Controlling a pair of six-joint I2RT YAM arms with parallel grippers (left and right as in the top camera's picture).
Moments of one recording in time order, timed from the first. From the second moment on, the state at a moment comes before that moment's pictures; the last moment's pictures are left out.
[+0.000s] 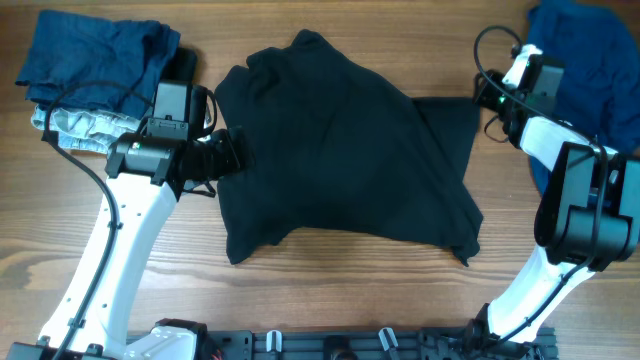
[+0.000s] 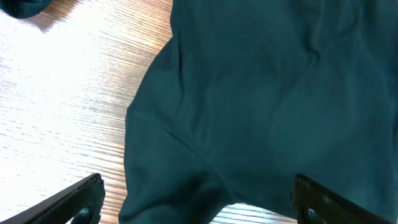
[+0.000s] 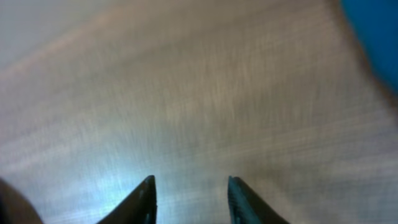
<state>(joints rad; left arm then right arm) -0.17 1.37 1.18 -0.98 0.07 -0.53 -0.21 2.04 1.17 0.14 -0.26 0.26</state>
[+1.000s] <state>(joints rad) -0.17 1.37 1.18 -0.98 0.05 -0.53 -0.16 2.09 1.17 0.17 -0.22 0.13</state>
